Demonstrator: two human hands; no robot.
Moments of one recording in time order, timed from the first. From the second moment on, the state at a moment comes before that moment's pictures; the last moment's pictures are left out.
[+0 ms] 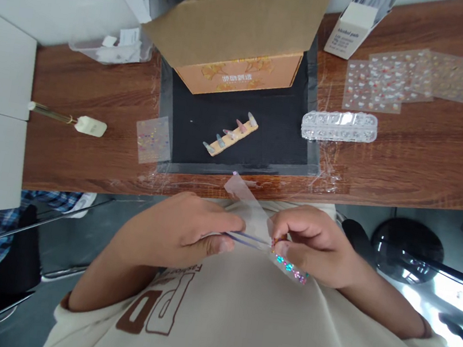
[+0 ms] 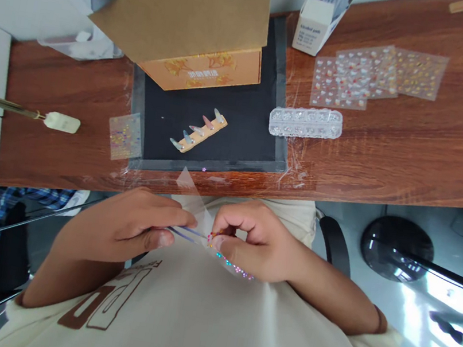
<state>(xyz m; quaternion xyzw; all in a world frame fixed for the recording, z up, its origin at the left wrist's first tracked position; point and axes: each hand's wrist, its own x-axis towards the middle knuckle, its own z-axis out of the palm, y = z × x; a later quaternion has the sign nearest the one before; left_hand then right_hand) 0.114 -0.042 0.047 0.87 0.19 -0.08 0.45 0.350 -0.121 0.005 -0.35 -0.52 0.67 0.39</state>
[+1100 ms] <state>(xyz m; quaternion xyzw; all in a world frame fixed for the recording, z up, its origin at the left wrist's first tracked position) 0.116 -0.062 0.059 0.90 0.31 -0.10 0.27 0.348 -0.121 0.013 -0.47 -0.67 0.47 0.33</state>
